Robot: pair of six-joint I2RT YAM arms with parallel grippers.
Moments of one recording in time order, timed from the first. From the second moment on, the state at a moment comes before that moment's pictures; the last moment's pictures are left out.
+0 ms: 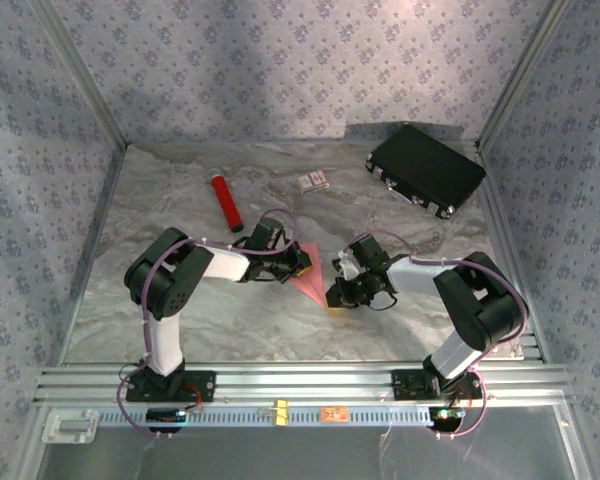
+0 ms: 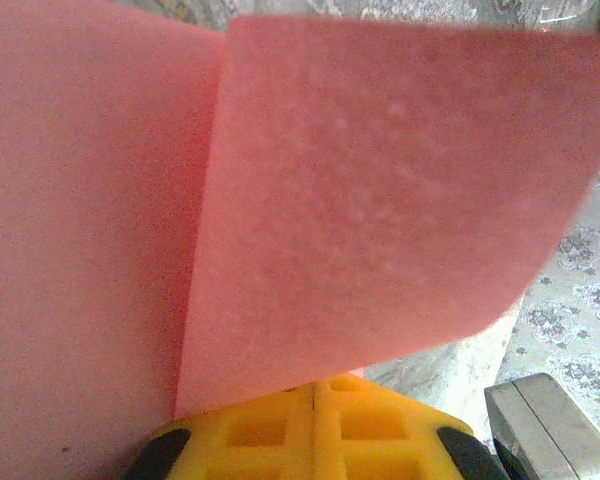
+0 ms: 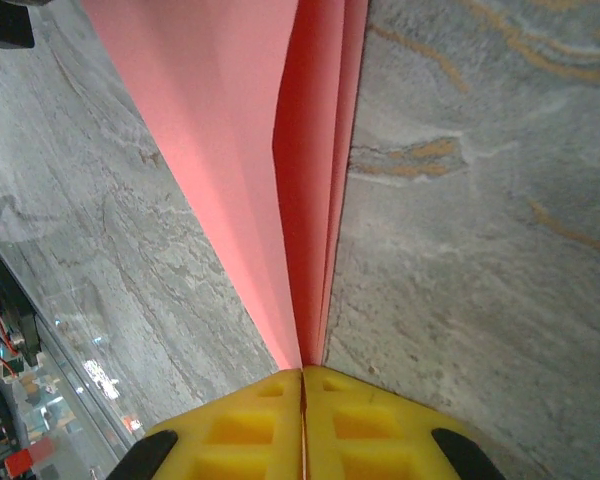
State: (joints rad) left arm -0.65 1.91 0.86 0.30 0.49 -1.16; right arm 0.55 1.61 0.65 -0.23 -0.64 0.44
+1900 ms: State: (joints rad) left arm -0.65 1.90 0.84 0.29 0.47 -1.16; right arm 0.57 1.39 0.65 -0.42 -0.57 0.44
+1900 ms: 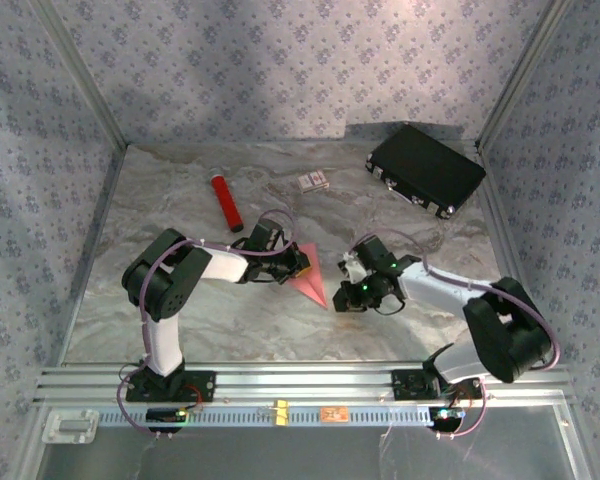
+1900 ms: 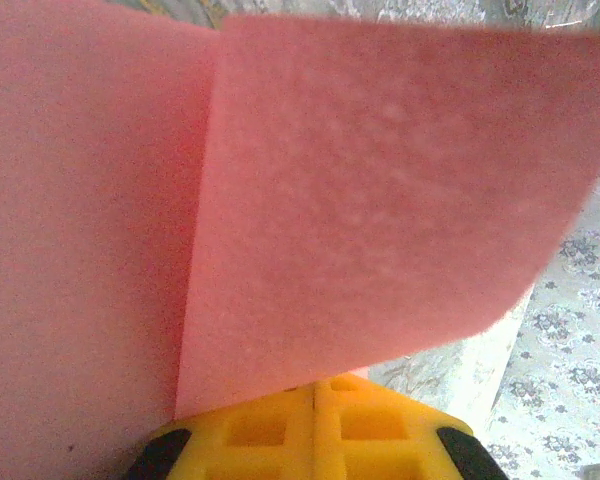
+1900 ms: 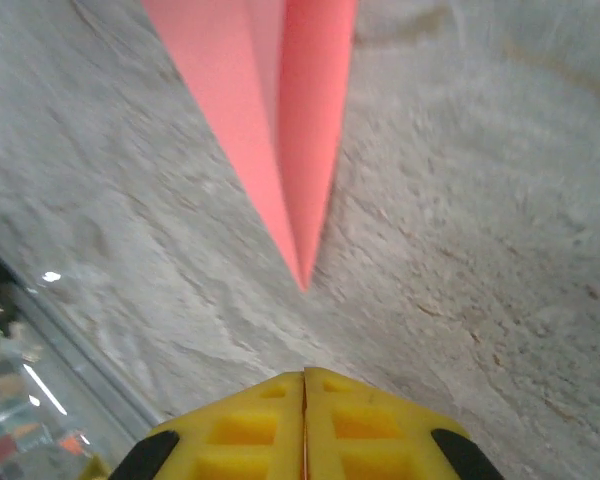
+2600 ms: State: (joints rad) left arm -0.65 1.90 0.83 0.31 0.47 -1.16; right arm 0.60 1.69 0.84 -0.20 -0.63 0.58
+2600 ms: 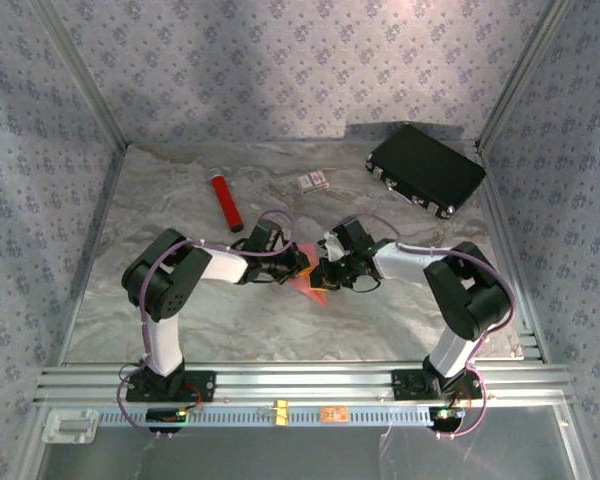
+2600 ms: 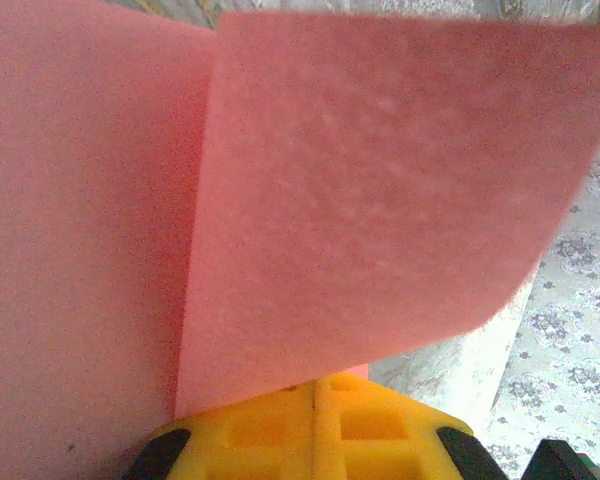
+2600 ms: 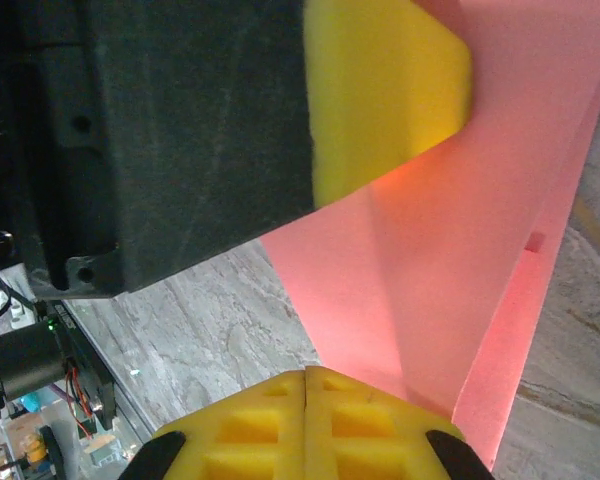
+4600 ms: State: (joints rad) left arm -0.70 1.87 0.86 0.16 0.45 -1.12; right arm 0.56 1.69 0.70 -0.07 -0.65 0.61
